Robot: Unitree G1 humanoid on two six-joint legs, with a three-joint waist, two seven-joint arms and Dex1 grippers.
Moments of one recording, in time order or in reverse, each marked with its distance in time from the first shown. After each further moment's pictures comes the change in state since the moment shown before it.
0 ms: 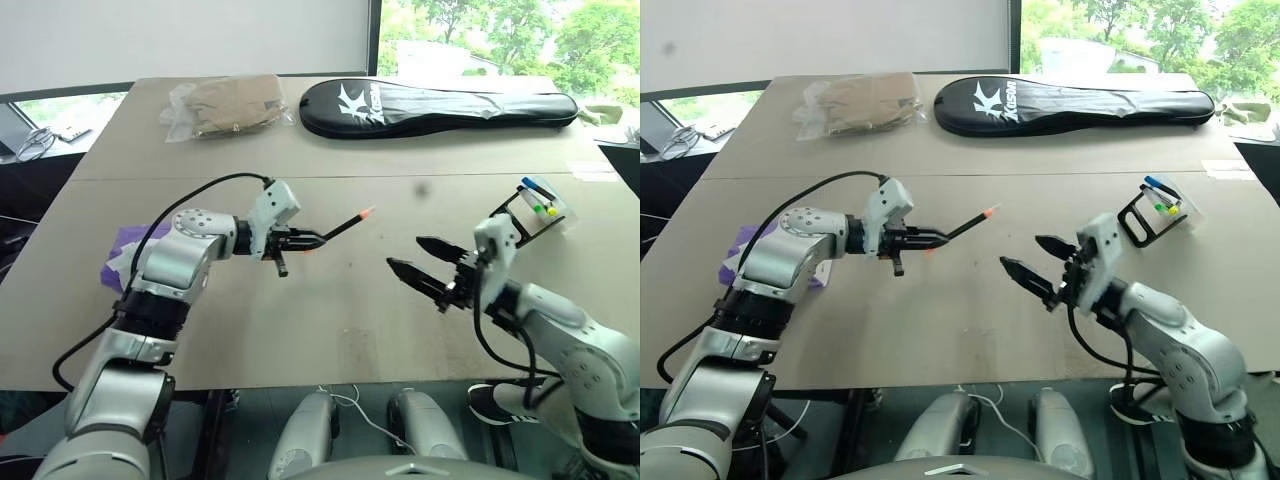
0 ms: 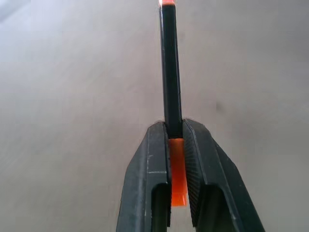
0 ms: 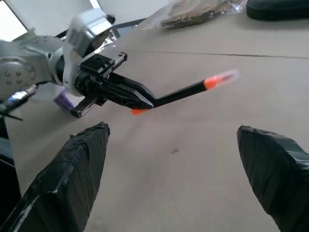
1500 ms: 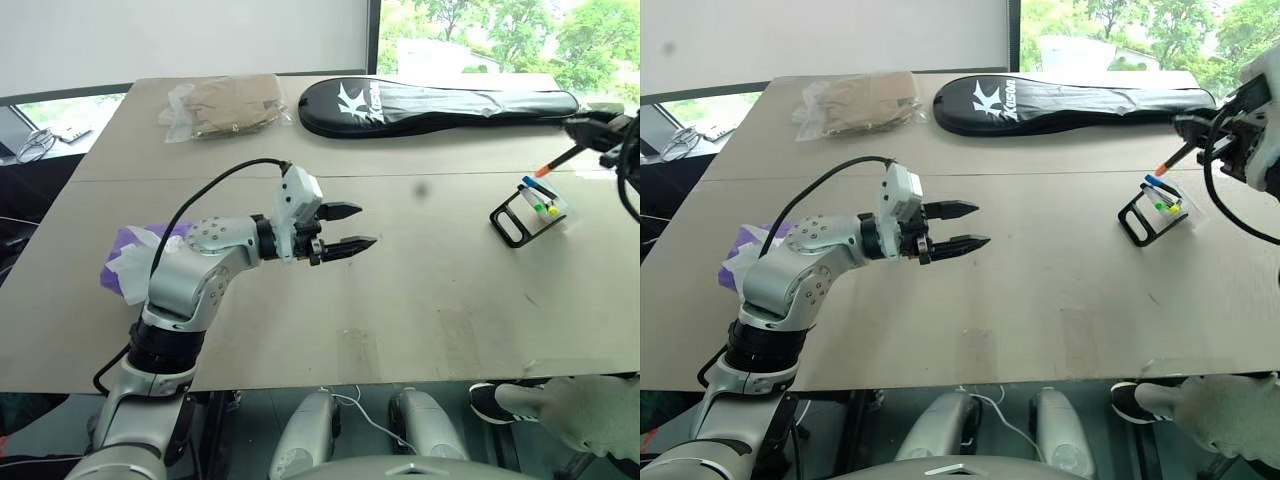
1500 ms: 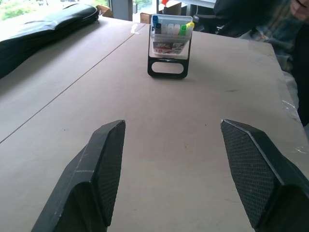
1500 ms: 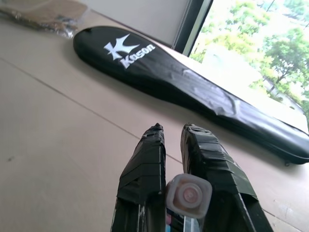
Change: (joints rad) left arm 0.074 -0.113 0.067 -0.269 -0.125 0.061 0.167; right arm -0.331 -0.802 -0.210 0.254 -0.135 -0.010 0.138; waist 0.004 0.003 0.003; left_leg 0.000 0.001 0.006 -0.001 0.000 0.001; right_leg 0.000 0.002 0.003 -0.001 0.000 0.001
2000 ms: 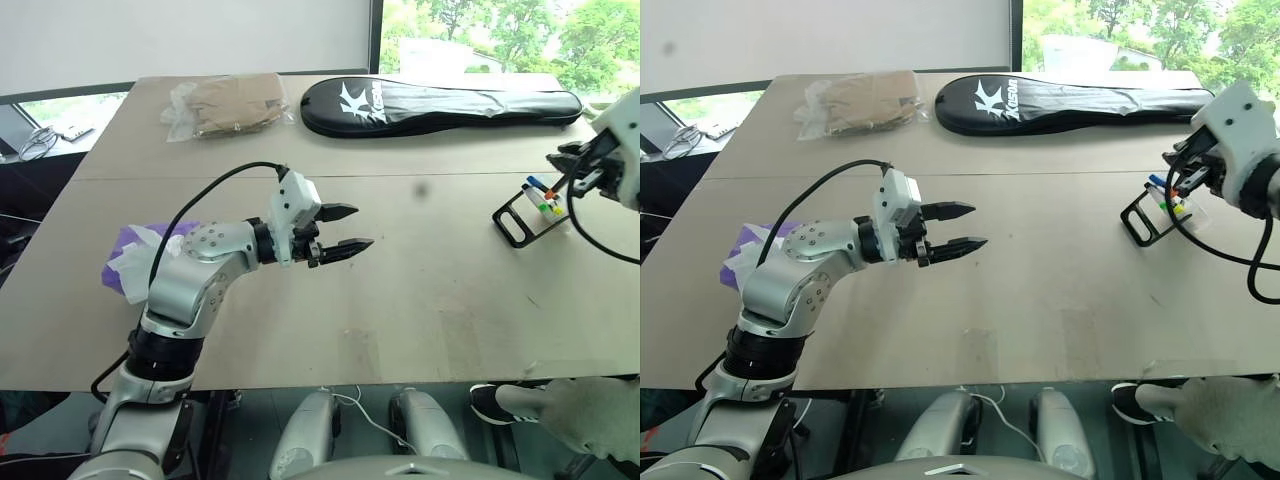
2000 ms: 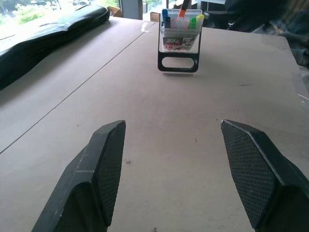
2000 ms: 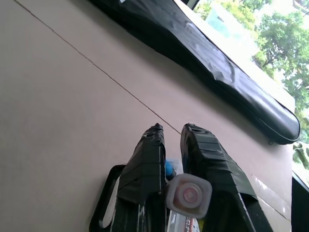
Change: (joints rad) left arm 0.037 0.004 0.002 -0.019 0.023 -0.045 0.018; right arm -0.008 0.005 0.206 0.015 -0.308 -0.086 0.103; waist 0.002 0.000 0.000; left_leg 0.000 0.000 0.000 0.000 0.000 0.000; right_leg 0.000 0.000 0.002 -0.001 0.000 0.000
